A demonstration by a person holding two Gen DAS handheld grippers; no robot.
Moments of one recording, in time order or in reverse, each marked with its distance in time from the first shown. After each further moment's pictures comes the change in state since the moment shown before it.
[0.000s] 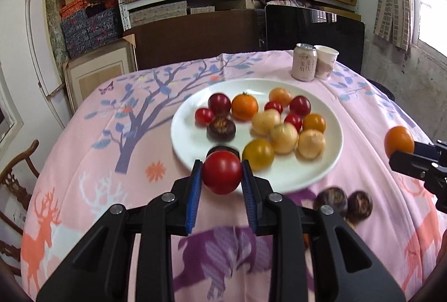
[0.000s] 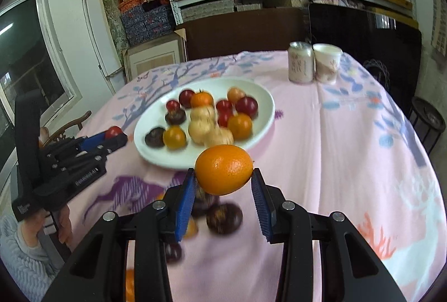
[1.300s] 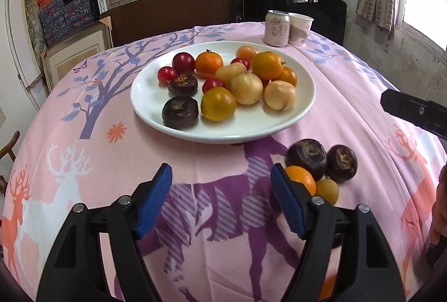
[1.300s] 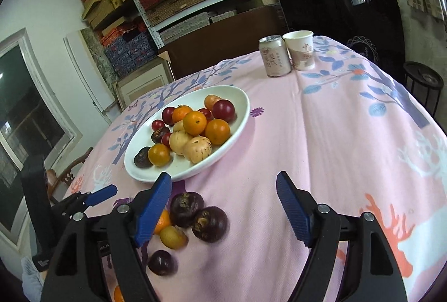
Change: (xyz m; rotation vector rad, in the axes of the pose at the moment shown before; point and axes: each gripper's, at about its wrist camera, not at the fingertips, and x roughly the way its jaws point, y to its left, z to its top) left arm 0.009 -0.029 -0.046 0.037 0.105 -0.106; right arm -0.002 -0.045 -0.027 0.226 -0.069 0.036
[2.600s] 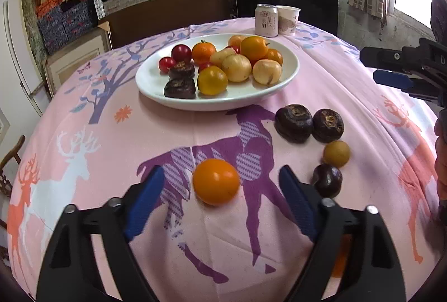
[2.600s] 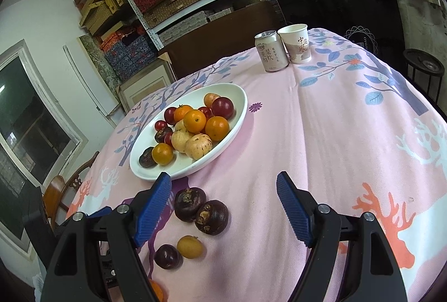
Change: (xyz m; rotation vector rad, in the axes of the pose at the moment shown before) left arm -0.023 -0.003 -0.034 0.046 0.005 0.005; right arm -0.006 -0.008 -0.001 0.045 0.015 0.033
